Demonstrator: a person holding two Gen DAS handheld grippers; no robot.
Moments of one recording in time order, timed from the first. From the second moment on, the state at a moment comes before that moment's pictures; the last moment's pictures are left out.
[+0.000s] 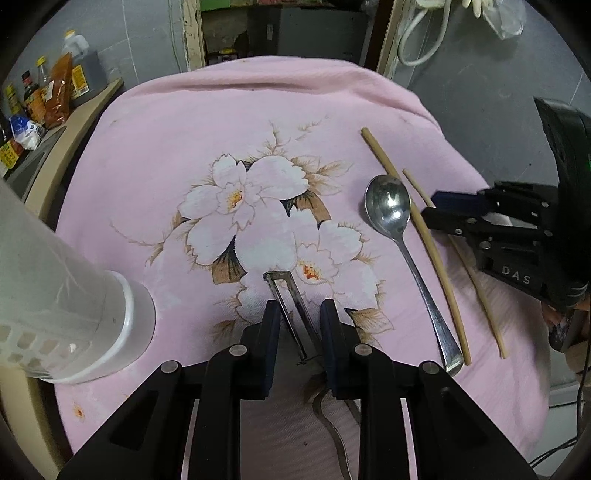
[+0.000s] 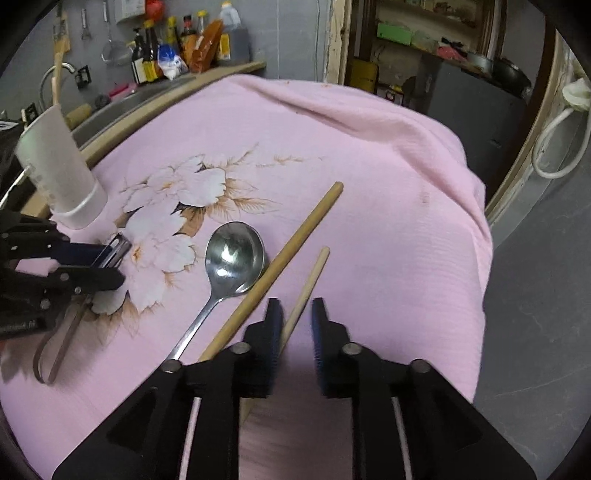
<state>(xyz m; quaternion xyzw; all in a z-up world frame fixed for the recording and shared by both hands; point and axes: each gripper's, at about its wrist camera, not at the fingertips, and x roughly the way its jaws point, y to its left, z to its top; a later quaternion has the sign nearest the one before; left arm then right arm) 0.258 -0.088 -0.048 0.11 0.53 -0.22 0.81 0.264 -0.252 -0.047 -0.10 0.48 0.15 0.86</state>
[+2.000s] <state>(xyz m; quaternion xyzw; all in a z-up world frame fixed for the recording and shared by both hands) 0.223 0.167 0.127 -0.10 0.08 0.00 0.99 0.220 -0.068 0.124 0.10 -0.08 0.31 0.94</state>
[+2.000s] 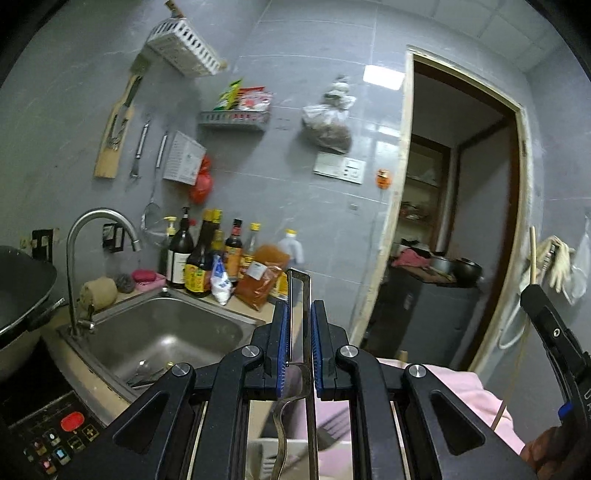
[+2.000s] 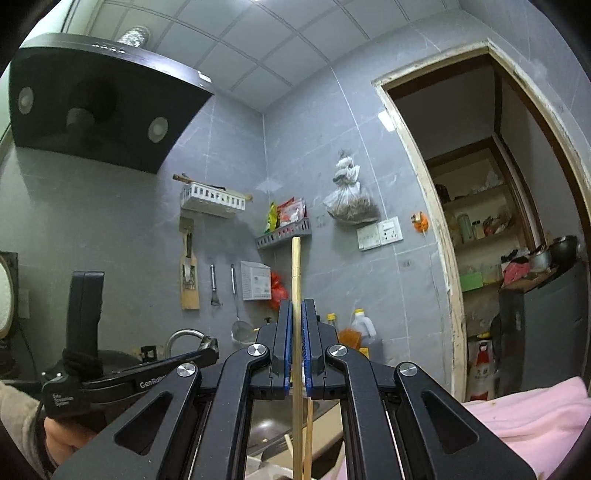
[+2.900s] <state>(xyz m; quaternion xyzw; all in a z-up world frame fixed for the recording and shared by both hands) 0.245 0.154 0.069 -0.08 0.16 0.03 0.98 0.247 -0.045 0.063 0.02 0.01 0.30 0.95</state>
